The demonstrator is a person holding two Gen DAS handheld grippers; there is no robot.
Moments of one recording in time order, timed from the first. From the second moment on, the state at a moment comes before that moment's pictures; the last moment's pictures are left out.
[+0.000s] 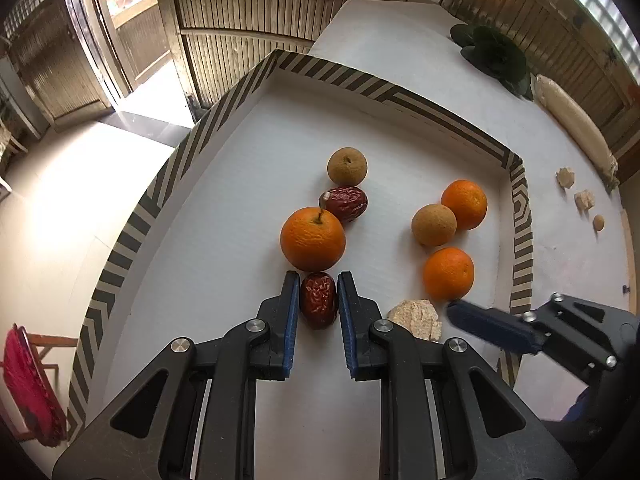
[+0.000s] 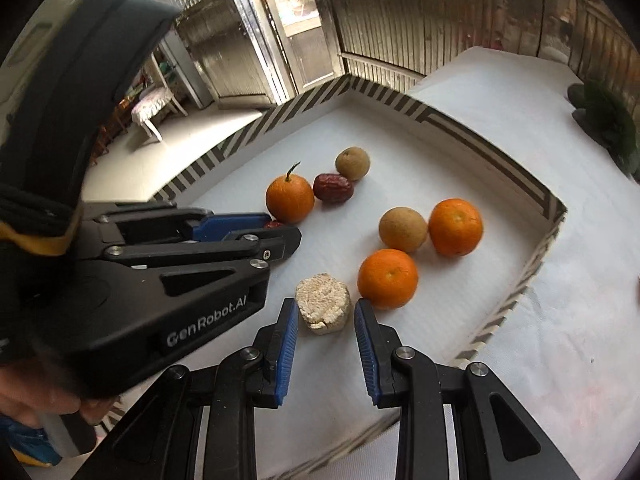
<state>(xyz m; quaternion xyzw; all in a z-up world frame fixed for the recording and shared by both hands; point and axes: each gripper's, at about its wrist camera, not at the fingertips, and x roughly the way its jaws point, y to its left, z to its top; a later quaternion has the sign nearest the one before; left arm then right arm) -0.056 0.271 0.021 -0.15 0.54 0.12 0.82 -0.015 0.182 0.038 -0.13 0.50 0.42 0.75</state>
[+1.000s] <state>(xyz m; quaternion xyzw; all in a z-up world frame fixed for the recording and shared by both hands) -0.024 0.171 0.060 -0.09 0.52 0.08 0.85 0.012 0.050 0.077 -0.07 0.47 0.32 0.82</state>
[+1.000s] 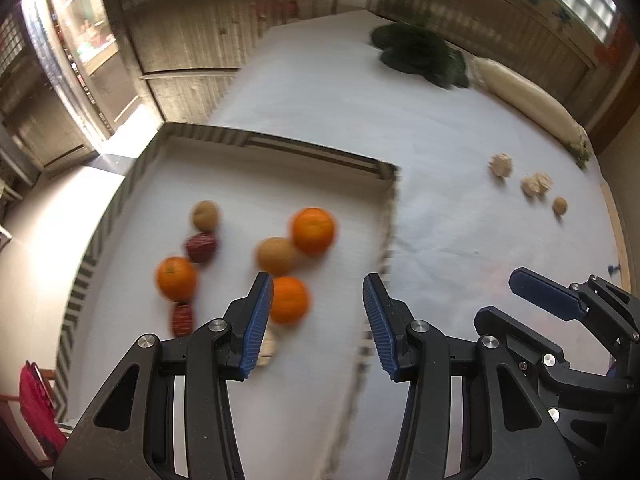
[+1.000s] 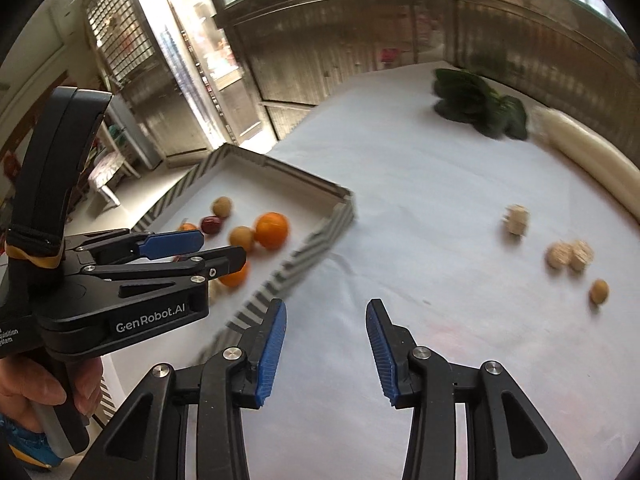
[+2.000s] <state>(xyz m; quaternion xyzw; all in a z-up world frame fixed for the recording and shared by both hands) 0.042 0.056 0.046 -0.04 0.54 0.00 0.84 0.047 -0.095 0.048 0.00 0.51 0.20 0.84</state>
